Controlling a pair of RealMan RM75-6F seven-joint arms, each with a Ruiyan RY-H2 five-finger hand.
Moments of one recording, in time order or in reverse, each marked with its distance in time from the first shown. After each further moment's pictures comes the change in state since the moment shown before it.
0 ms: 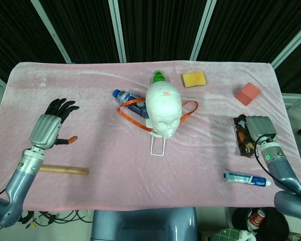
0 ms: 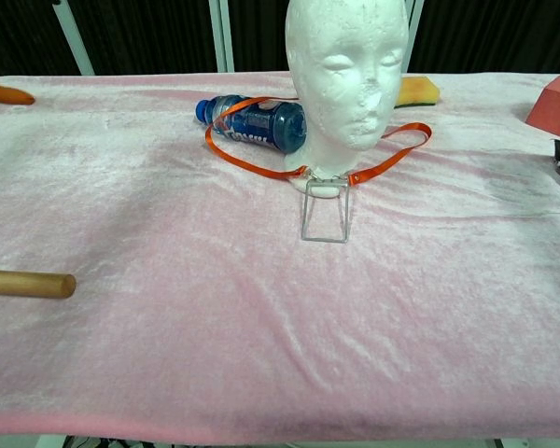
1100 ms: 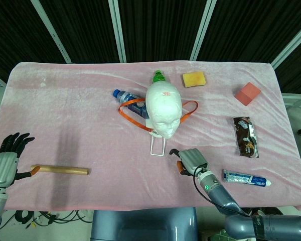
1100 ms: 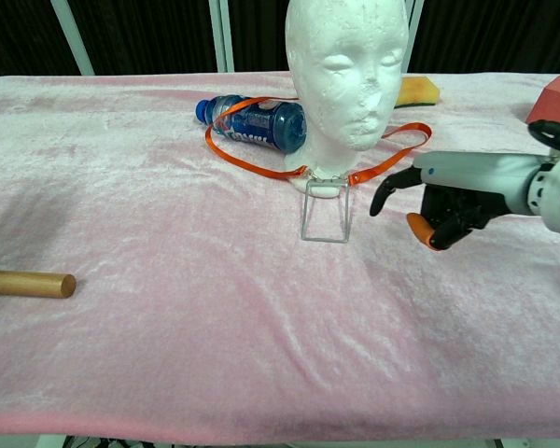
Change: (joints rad) left arm 0.325 0.006 0.148 0.074 0.061 0.235 -0.074; right arm 0.102 -0.380 -0.015 -0.247 0.104 0.121 -0.271
